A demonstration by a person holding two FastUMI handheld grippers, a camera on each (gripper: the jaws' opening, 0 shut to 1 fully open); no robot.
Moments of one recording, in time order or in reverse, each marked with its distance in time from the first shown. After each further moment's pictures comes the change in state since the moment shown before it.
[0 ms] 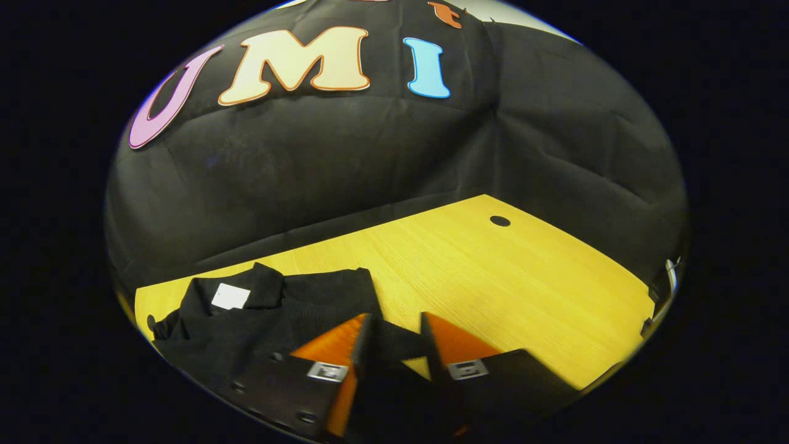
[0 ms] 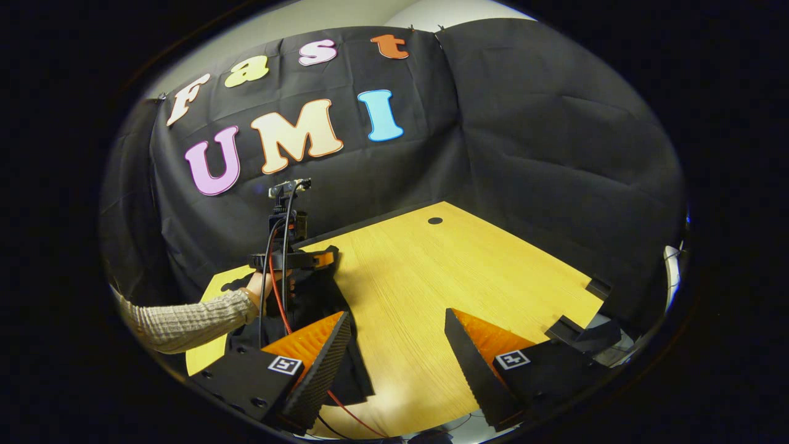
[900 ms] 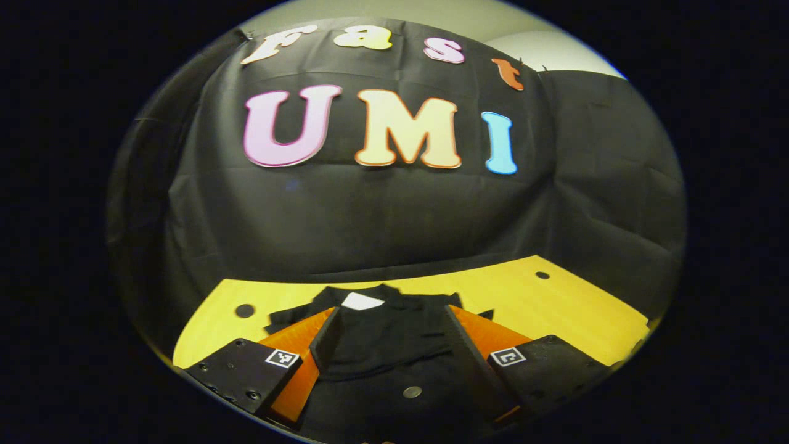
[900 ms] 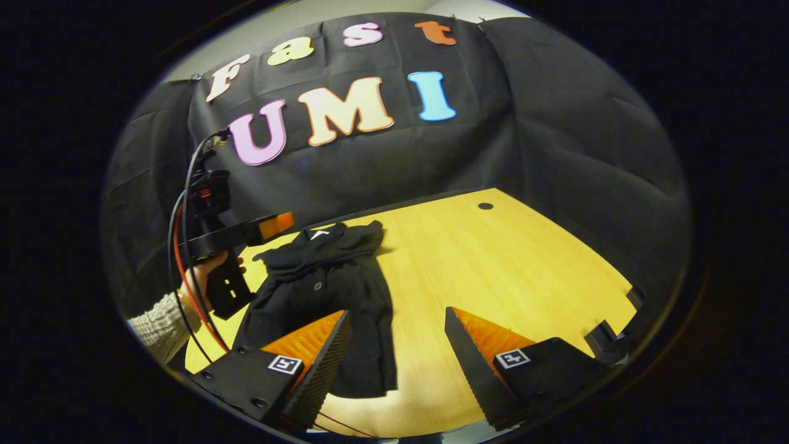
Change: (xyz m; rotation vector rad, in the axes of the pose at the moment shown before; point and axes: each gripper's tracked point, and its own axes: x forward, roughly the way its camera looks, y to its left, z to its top) left arm -0.229 0.119 -0.007 -0.141 -0.250 0.359; right arm 0.030 0.053 -0.047 -0.156 0.097 0.227
